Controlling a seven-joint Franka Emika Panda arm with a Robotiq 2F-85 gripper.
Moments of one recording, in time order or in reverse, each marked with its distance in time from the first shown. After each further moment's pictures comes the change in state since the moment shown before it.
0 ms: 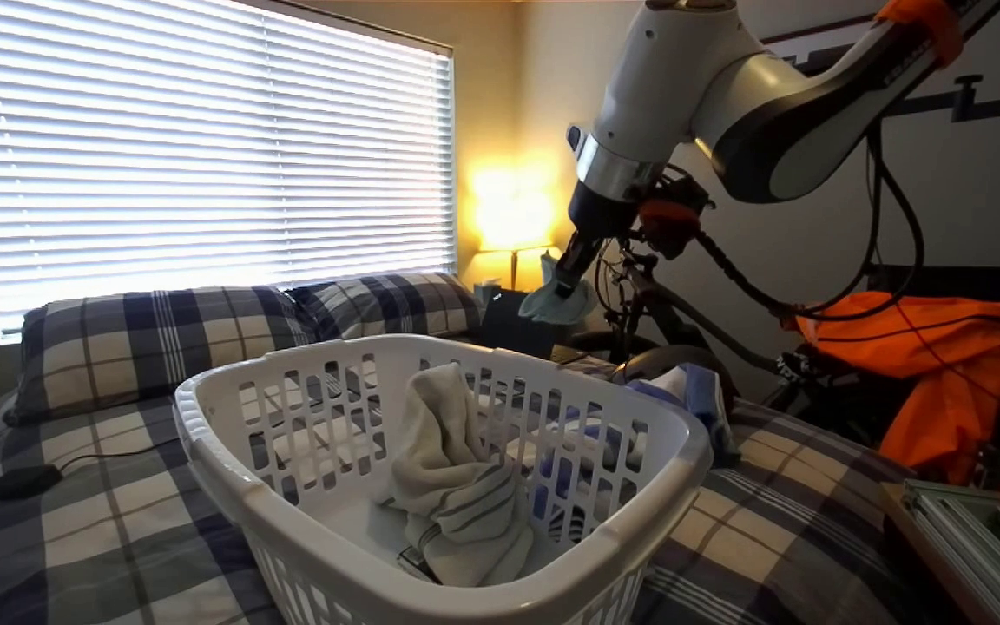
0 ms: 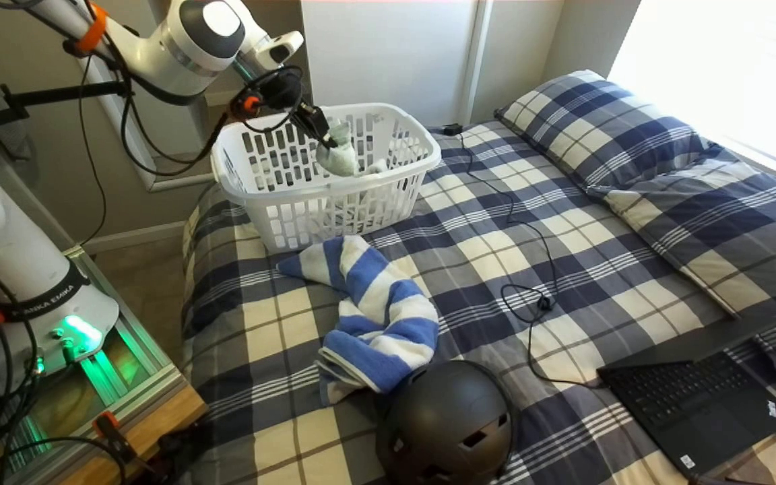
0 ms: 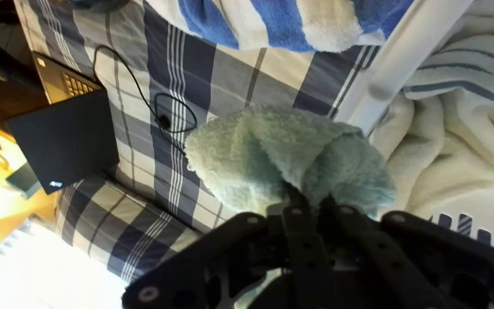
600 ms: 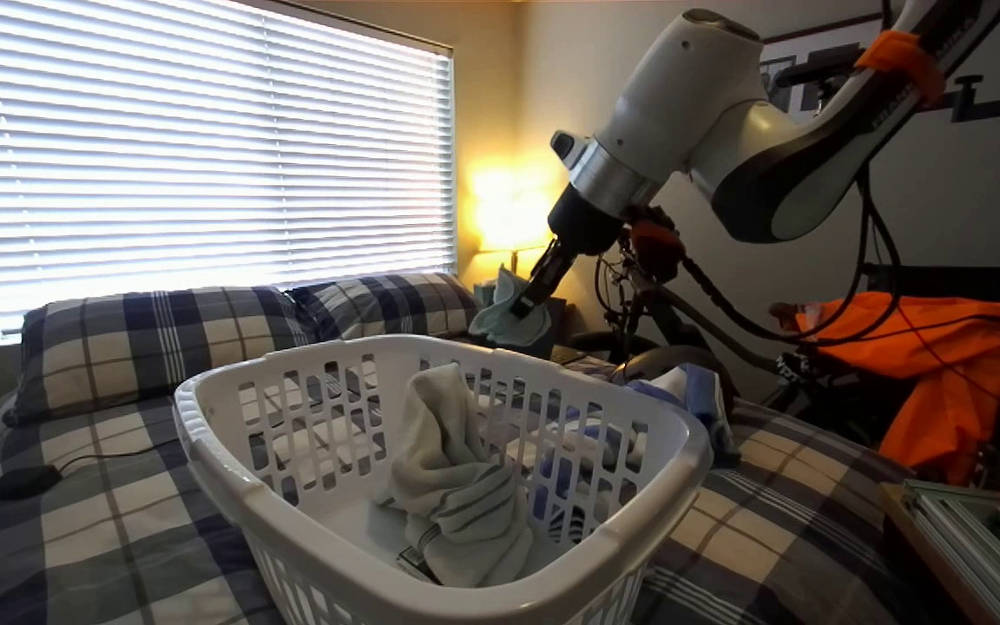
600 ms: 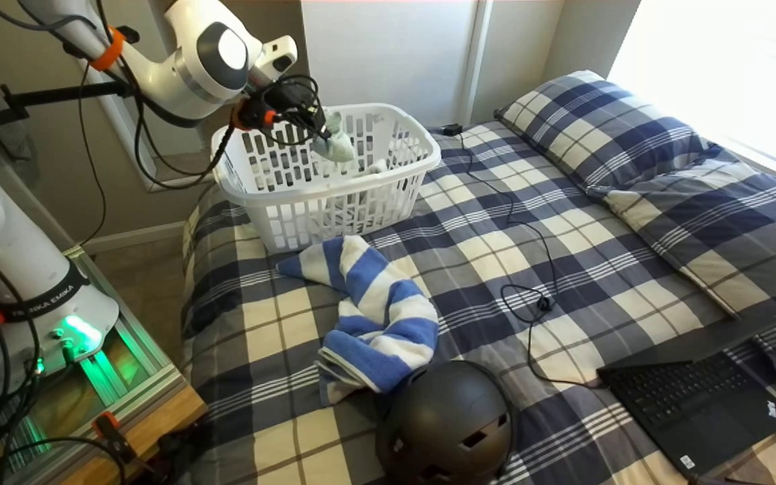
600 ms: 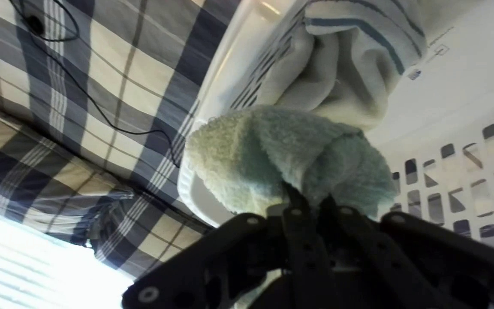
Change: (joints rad) arm 0.000 0.091 -0.021 -0.030 0.005 0.403 -0.131
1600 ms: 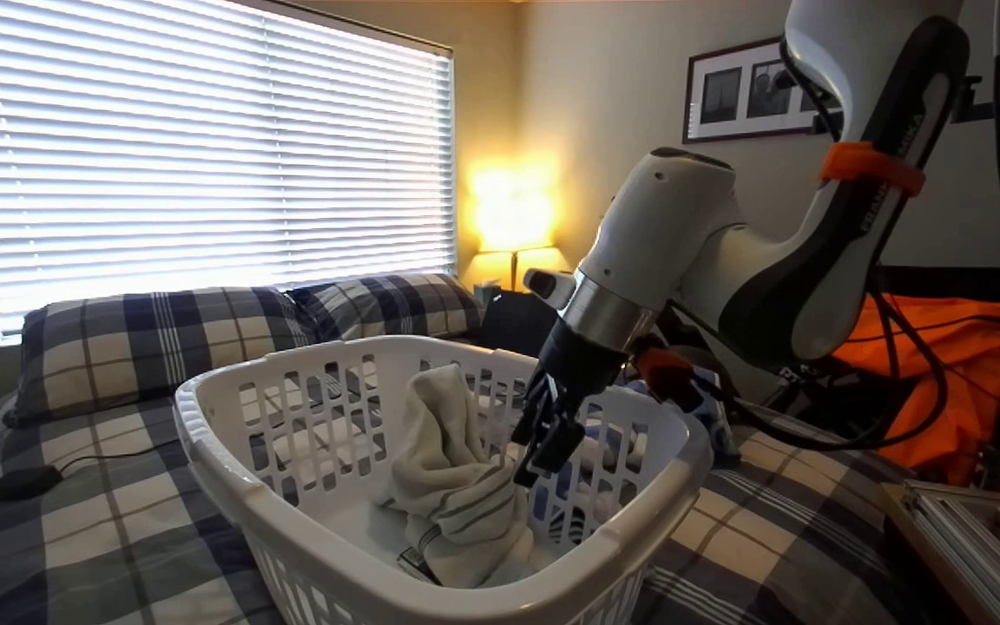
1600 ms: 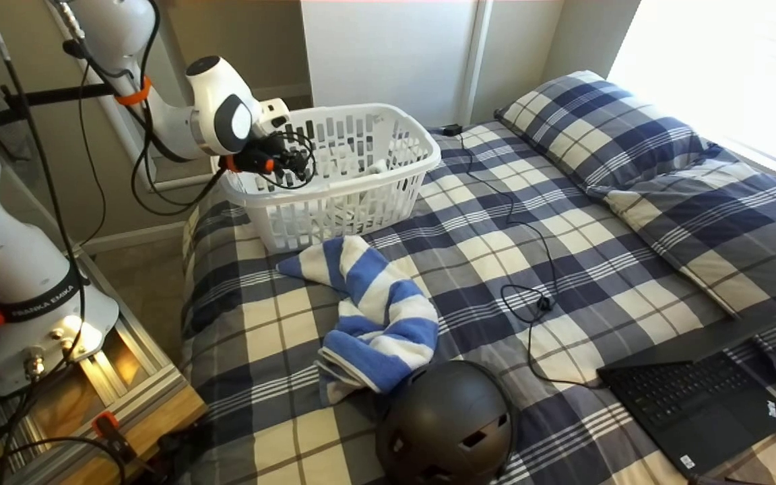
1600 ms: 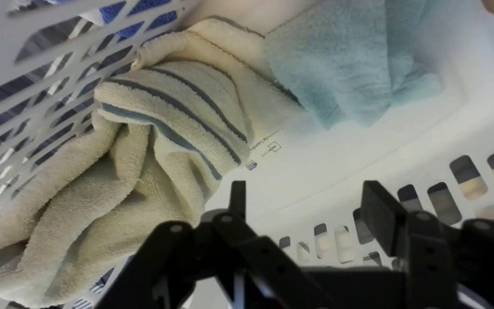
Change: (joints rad) arm -0.280 0.268 0.417 -0.057 0.216 0.146 -0.296
